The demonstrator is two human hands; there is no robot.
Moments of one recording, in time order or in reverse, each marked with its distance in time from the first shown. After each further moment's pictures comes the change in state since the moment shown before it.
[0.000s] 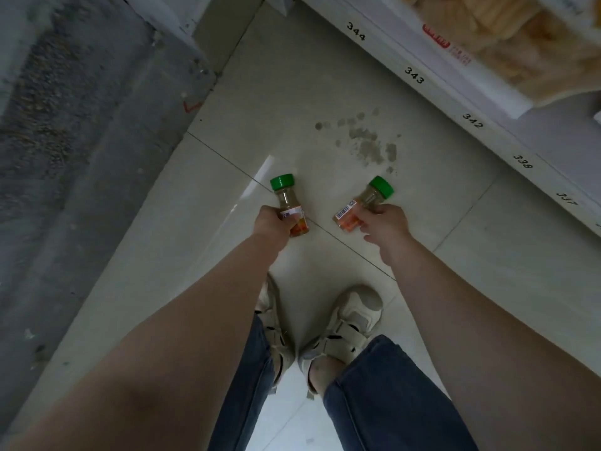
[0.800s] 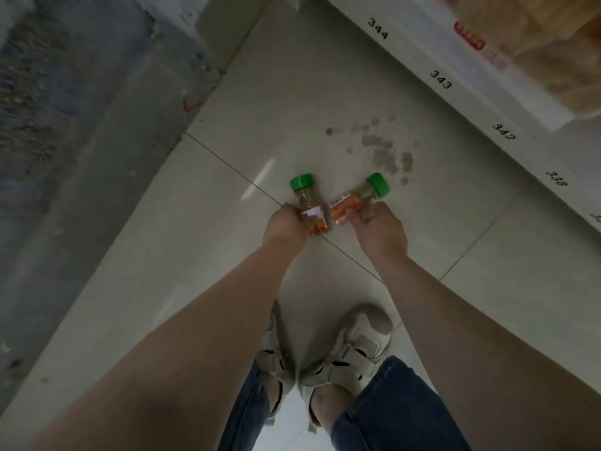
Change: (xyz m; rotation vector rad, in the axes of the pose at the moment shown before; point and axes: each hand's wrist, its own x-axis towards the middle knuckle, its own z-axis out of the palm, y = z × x) left_hand 0.043 0.008 0.020 0.331 0.031 0.140; right_hand 0.049 0.011 0.036 -0.667 0.157 -0.213
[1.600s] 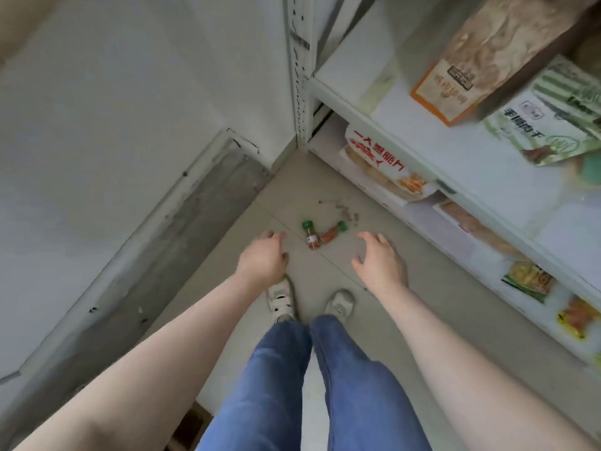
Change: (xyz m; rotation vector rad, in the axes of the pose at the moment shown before) left_hand -0.412 0.063 -0.263 0.438 0.104 0.394; right_hand -0.379 -0.106 -0.296 -0.326 0.101 -0.325
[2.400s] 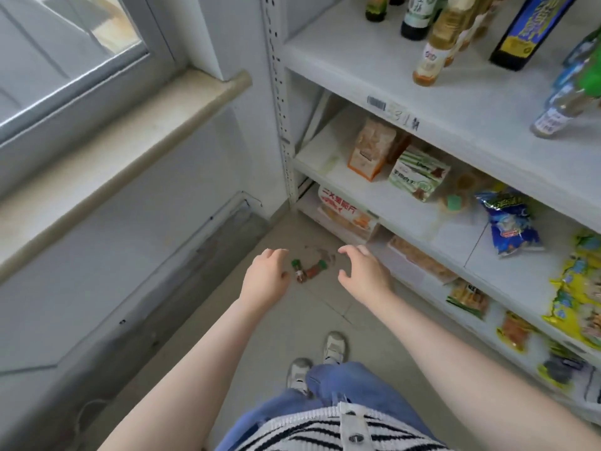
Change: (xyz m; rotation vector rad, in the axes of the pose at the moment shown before) left_hand -0.288 0.111 -0.037 -0.093 0.393 0.092; right_hand -0.255 0.038 -0.129 0.057 0.209 -0.275
